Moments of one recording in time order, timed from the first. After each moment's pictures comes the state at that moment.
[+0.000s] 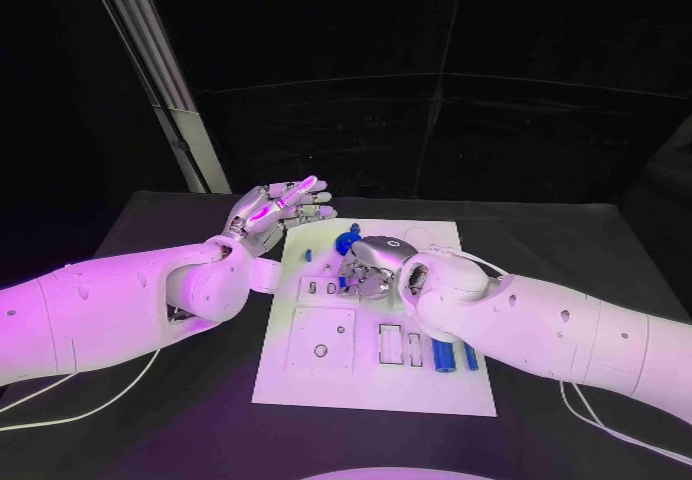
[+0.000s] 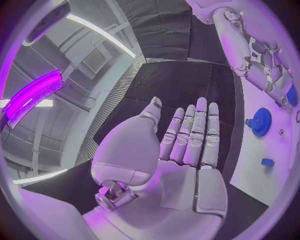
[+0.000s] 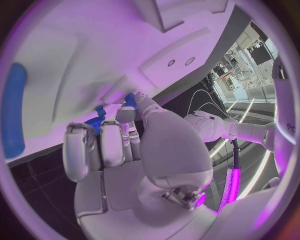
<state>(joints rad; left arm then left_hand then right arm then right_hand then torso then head) 1.28 -0.87 -0.21 1.53 0.19 -0.17 0.63 1.26 0.07 0.00 0.08 0.05 0.90 0.23 0.09 0.07 0.96 0.20 0.10 0.07 1.03 0.15 0.17 0.10 0.17 0.77 0.27 0.28 0.08 1.09 -0.47 0.01 1.38 -1.60 -0.22 -0.20 1.36 -0.02 0.21 0.08 0.12 1.06 0.12 0.14 0.08 1.27 0.03 0.89 1.00 1.47 -0.03 1.33 1.16 0.05 1.45 0.08 1.51 1.31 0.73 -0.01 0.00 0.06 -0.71</state>
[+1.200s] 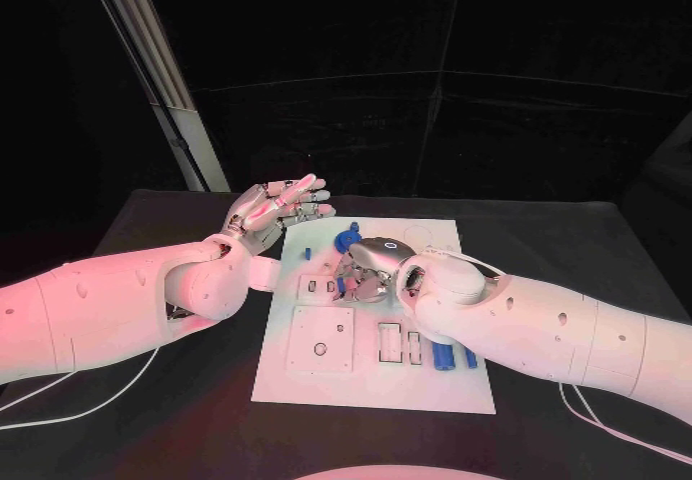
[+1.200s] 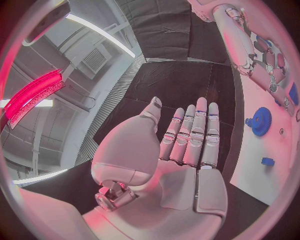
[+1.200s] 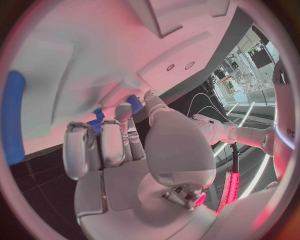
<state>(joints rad) 1.28 -0.86 -0.21 1.52 0.19 -0.17 0.63 1.26 0.07 0.00 0.08 0.05 0.90 0.23 0.08 0.07 0.96 0.20 0.10 0.07 1.03 0.15 0.17 0.10 0.17 0.77 0.27 0.28 0.08 1.09 -0.47 0.01 1.40 -1.63 -0.22 -0.22 1.24 -0.10 0.09 0.16 0.09 0.99 0.14 0.08 0.07 1.24 0.06 0.84 0.96 1.47 -0.03 1.32 1.16 0.05 1.43 0.09 1.51 1.31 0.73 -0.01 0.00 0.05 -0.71</state>
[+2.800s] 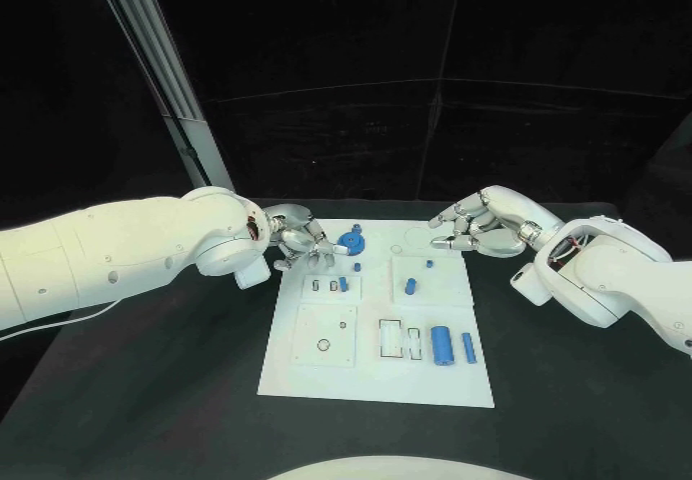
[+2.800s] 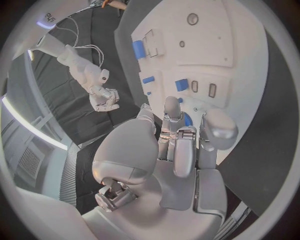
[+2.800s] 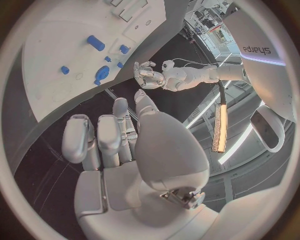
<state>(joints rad) 1.40 -0.80 -0.21 1.45 -0.71 0.04 -0.29 1.20 0.13 -0.19 0.27 0.05 0.99 0.08 0.45 0.27 1.19 0.00 0.84 0.67 1.47 -0.06 1.55 1.31 0.12 1.42 0.04 1.23 0.95 1.15 -0.95 0.07 1.62 -1.05 -0.28 0.12 1.41 -0.02 -0.05 0.15 0.22 0.95 0.15 0.09 0.07 1.15 0.07 0.75 0.85 1.46 -0.01 1.18 1.03 0.06 1.32 0.10 1.41 1.21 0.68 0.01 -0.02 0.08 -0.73</state>
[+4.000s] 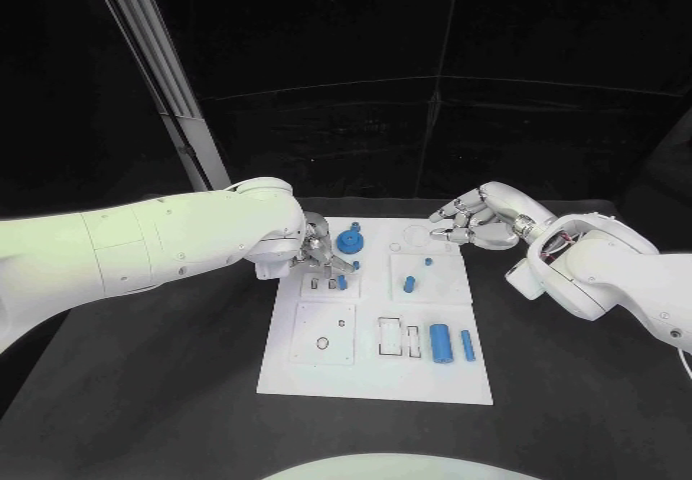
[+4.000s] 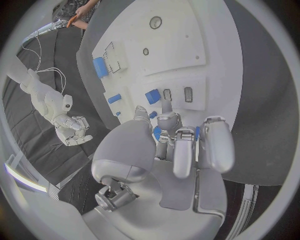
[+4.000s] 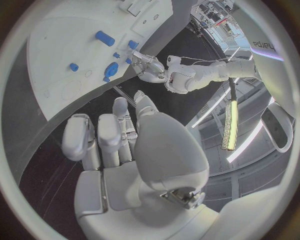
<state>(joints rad) 1.40 -0.60 -0.21 1.33 -0.90 0.18 -0.63 1.13 0.12 -0.29 0.29 0.05 0.91 0.05 0.66 0.42 1.25 -0.02 1.10 0.93 1.47 -0.08 1.56 1.31 0.08 1.45 0.03 1.38 1.19 1.15 -0.92 0.07 1.59 -1.02 -0.31 0.04 1.42 -0.01 -0.06 0.16 0.28 0.95 0.15 0.09 0.07 1.15 0.07 0.74 0.83 1.46 -0.01 1.16 1.02 0.08 1.31 0.10 1.39 1.18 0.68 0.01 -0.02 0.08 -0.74</state>
